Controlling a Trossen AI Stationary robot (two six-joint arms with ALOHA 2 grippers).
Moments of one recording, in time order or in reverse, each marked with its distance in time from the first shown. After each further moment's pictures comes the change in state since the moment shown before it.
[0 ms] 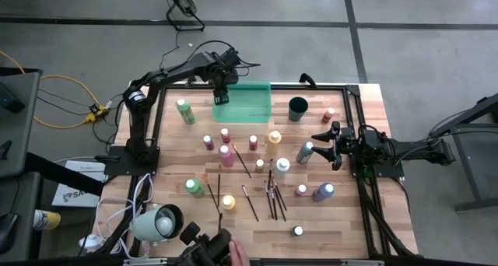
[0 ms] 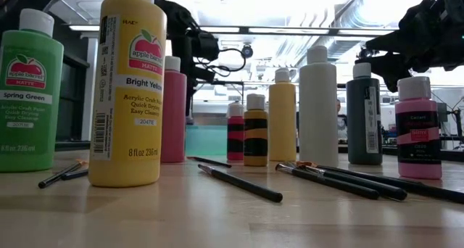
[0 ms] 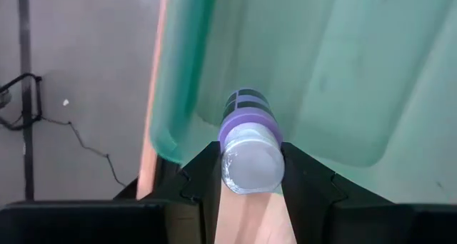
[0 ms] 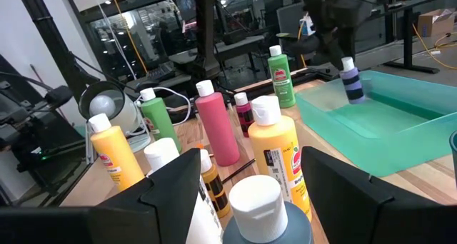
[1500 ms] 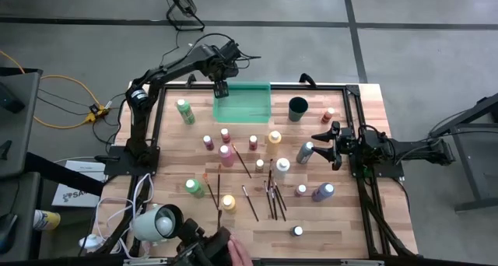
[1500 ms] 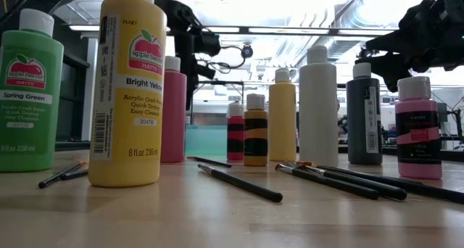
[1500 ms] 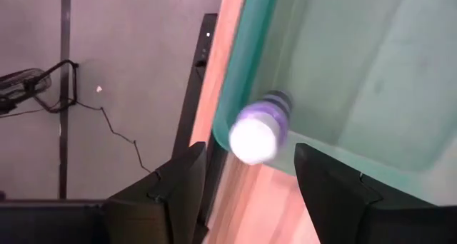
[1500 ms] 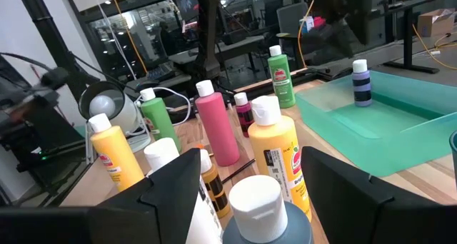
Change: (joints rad) left arm 0.013 0.021 0.129 -0.088 -0.082 0.012; right arm 0.000 0.000 0.000 0.000 0.000 0.000
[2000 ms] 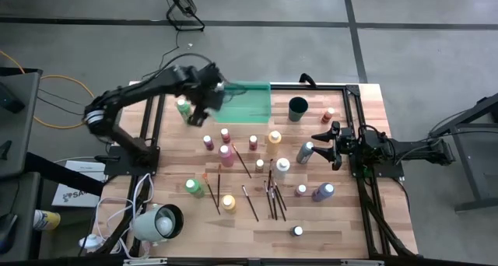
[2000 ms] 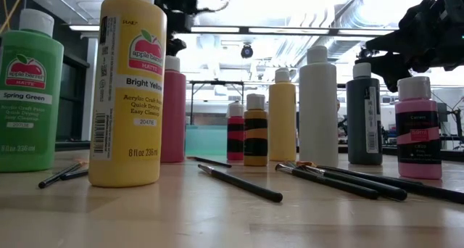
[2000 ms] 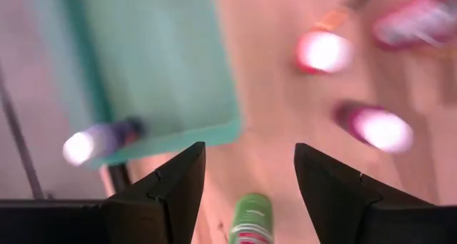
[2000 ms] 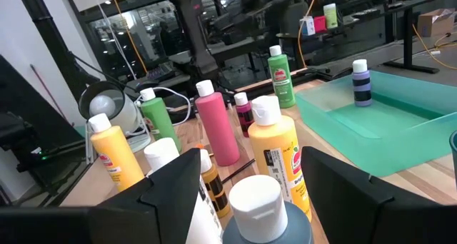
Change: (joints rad) left arm -0.196 -0.483 -0.406 -0.043 0.288 0.327; right arm 0.000 0.000 0.000 0.000 0.000 0.000
